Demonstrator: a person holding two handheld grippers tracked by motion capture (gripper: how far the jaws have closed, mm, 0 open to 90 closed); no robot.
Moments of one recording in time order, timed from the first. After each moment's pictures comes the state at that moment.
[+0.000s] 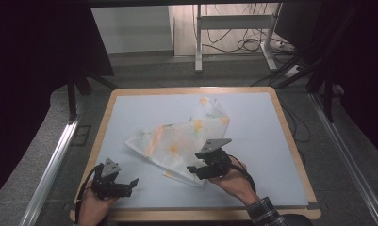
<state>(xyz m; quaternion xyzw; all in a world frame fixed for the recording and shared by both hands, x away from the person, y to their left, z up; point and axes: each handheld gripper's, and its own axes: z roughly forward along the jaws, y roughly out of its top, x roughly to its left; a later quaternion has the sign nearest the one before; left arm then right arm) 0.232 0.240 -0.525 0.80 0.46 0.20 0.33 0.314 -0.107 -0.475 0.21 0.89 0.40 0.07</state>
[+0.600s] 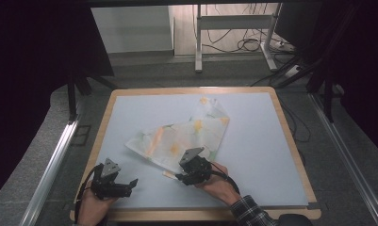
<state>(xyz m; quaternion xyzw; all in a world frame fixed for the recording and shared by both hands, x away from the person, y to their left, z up) 0.232 0.241 -0.526 0.80 0.46 0.20 0.33 0.313 -0.059 -0.523 0.17 0.93 0.33 0.08</state>
